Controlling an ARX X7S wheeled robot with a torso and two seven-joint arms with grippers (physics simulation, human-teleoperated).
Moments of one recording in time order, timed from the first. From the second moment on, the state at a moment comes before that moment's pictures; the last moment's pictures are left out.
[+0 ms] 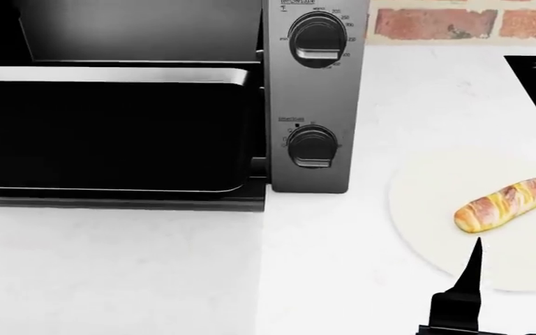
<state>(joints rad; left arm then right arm) -0.48 -0.59 -0.42 0.92 -1.27 -1.31 -0.60 0.13 0.57 0.32 -0.91 0.80 1.02 0.48</state>
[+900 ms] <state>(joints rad) -0.54 -0.66 -0.44 0.92 -1.51 -1.30 -0.80 0.19 0.53 0.33 -0.83 0.80 1.13 0.64</state>
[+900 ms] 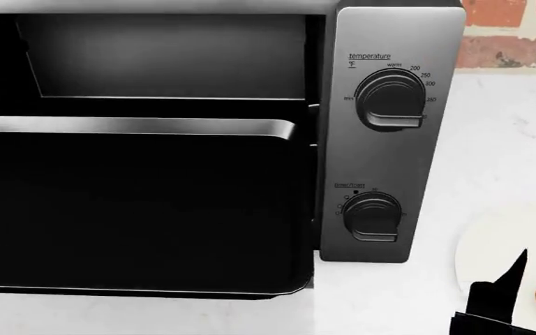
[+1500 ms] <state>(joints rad) -0.52 -0.67 -0.44 0.91 -1.52 -1.26 -0.79 0.47 0.38 0.37 -0.48 0.82 1.23 0.81</state>
